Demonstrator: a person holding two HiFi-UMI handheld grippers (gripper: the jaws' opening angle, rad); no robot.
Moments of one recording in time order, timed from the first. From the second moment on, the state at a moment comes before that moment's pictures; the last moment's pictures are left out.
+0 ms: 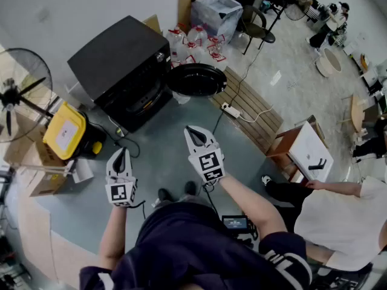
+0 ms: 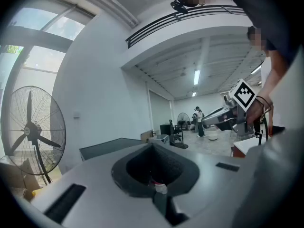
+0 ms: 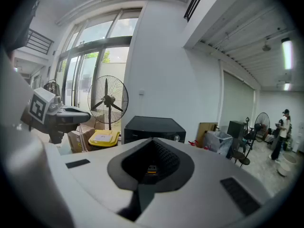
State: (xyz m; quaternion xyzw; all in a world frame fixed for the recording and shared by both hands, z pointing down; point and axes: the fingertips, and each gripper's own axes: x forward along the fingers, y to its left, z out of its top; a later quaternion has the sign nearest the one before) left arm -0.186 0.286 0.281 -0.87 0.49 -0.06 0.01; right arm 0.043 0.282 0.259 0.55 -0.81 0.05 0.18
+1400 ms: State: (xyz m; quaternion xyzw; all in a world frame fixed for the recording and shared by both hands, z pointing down) left arm -0.143 0.280 0.291 -0.87 0.48 -0.09 0.01; right arm 0.114 0.277 0.298 0.57 -0.80 0.08 0.17
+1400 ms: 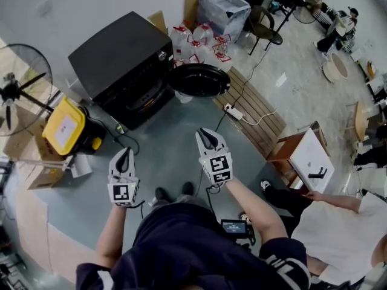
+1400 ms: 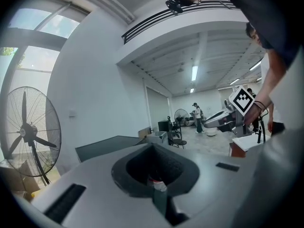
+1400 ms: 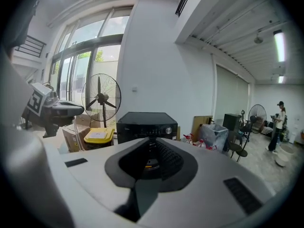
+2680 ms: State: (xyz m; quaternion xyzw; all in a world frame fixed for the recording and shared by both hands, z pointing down) left arm -0.096 0.072 0.331 -0.90 0.43 -0.10 -0.01; right arm 0.334 0.009 0.464 0.66 -0.70 0.09 0.26
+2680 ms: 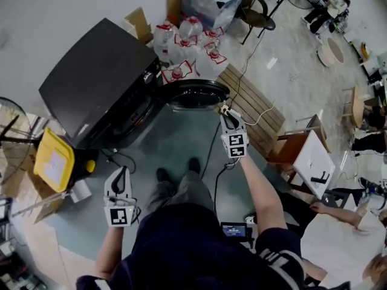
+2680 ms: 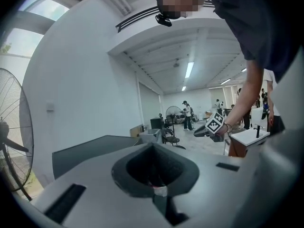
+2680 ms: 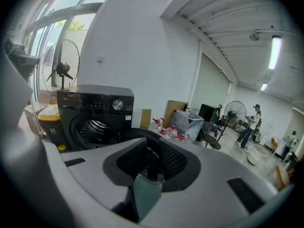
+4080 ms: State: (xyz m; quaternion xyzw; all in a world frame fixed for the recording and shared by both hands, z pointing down) left arm -0.069 0.007 0.478 -0.79 0.56 -0.24 -0.05; right arm 0.562 -0.164 0.763 0.50 -0.77 0.12 0.39
